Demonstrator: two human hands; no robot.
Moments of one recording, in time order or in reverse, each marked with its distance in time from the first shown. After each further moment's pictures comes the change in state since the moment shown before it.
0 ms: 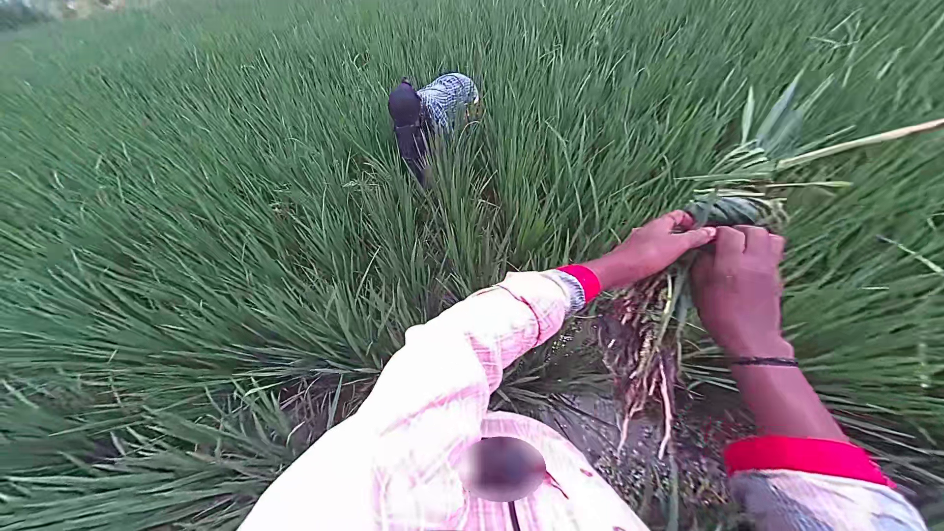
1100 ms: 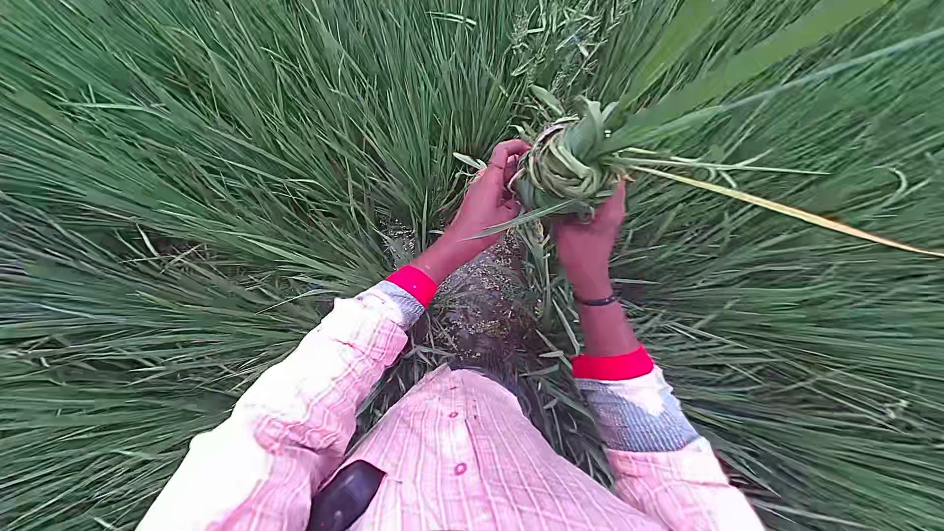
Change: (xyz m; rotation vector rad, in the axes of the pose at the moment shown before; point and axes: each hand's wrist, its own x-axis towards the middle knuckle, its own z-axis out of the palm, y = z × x) left_hand 0.028 -0.054 0.180 -0.002 -0.711 0.537; right_hand -0.194 0.041 -0.066 0.212 0.777 0.688
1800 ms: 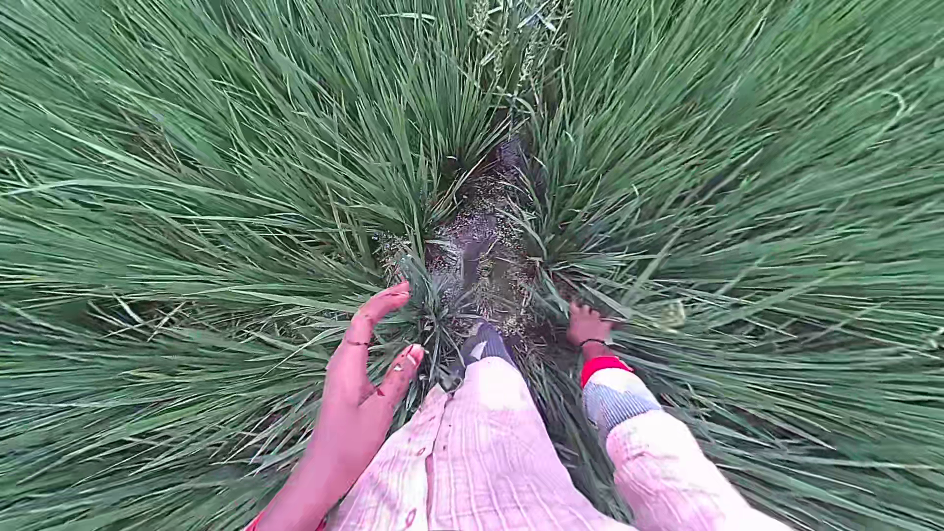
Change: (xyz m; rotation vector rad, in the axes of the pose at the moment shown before) left_hand -0.157 0.029 -0.103 0.162 0.072 -0.243; right_hand -0.209 0.195 -0.057 -1.122 -0.925 1.140
